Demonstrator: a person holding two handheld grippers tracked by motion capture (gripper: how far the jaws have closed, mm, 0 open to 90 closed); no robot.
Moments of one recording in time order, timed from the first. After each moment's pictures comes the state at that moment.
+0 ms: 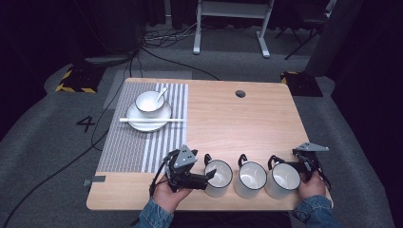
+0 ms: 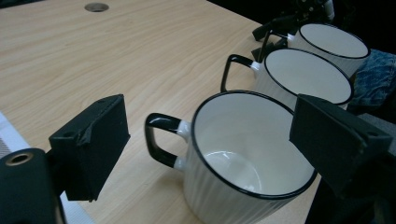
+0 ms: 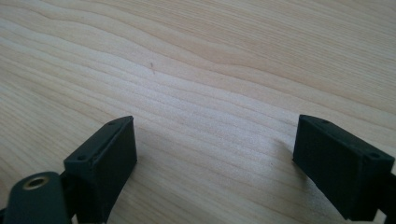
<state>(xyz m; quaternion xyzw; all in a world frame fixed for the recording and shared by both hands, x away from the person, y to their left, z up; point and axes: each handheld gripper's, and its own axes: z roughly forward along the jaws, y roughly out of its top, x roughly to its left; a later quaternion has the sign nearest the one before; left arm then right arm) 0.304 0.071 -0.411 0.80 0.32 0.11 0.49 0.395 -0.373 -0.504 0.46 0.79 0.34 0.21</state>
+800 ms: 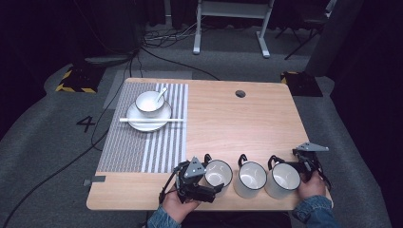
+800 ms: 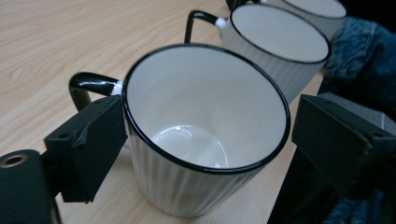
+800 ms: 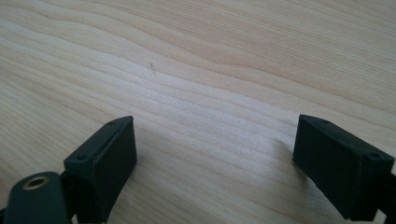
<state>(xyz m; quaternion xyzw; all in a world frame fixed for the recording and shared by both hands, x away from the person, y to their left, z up) 0.291 0.051 -0.441 0.82 0.31 0.07 0.48 0.395 -0.373 -0.504 0.46 0.79 0.34 0.21</state>
